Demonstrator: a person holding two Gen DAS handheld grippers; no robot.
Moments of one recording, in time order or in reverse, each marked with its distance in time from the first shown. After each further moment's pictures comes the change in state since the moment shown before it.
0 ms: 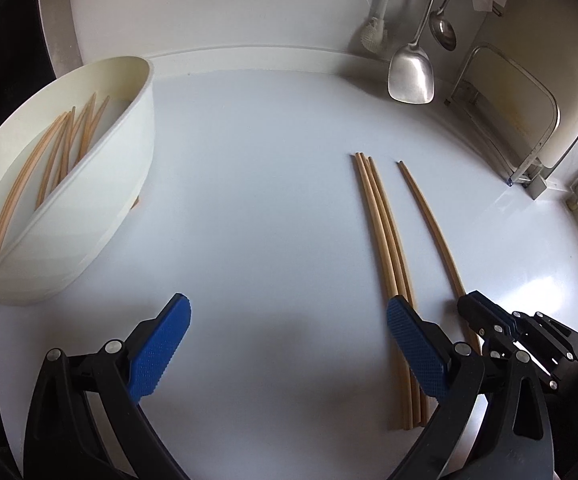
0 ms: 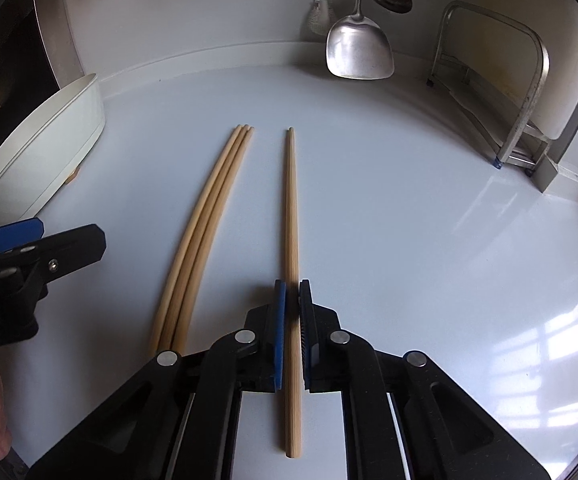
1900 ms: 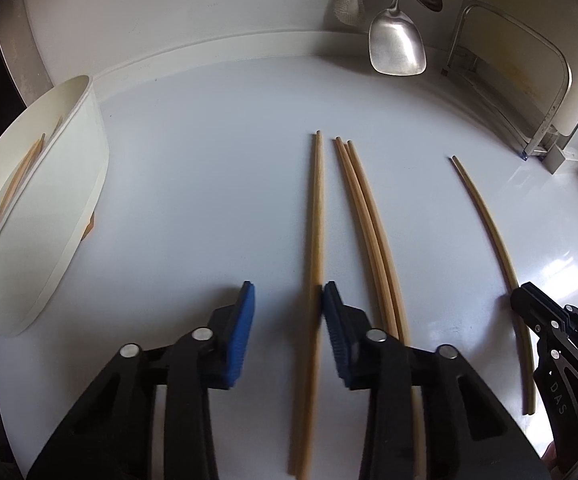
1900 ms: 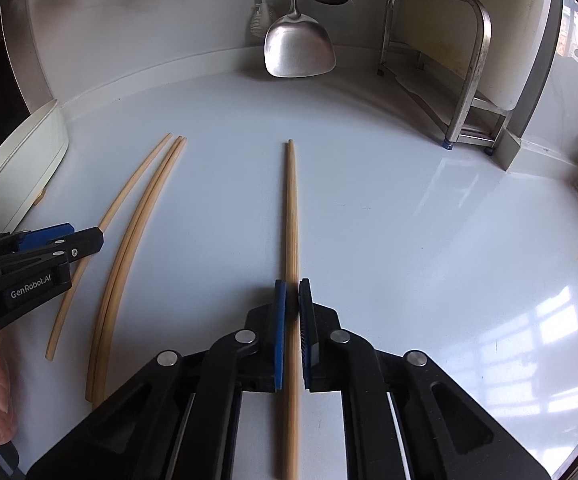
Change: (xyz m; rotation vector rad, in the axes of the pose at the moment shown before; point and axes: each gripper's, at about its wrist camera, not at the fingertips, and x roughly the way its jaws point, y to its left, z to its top) left arm 0.031 -0.036 0.012 0.098 0.025 0.068; right arm -0.006 -0.043 -0.008 0.075 -0.021 -0.041
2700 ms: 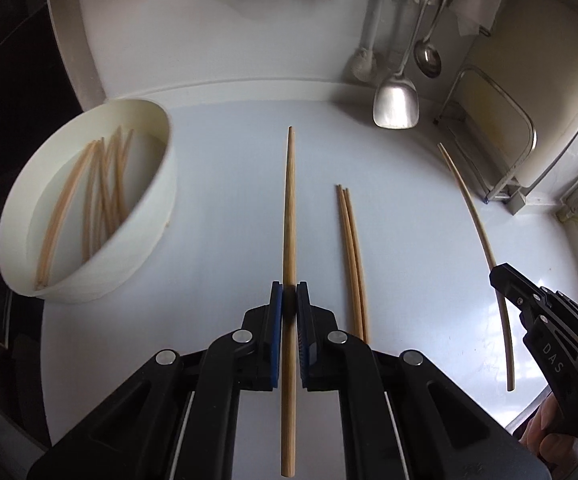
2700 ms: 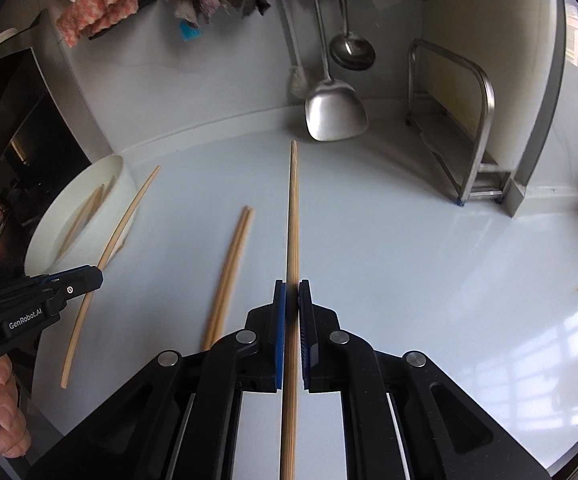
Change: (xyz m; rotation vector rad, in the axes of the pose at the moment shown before) left arm -0.113 0.032 0.012 -0.127 -0.018 -0.012; right arm -0.085 0.003 0.049 0.004 -0.074 0.196
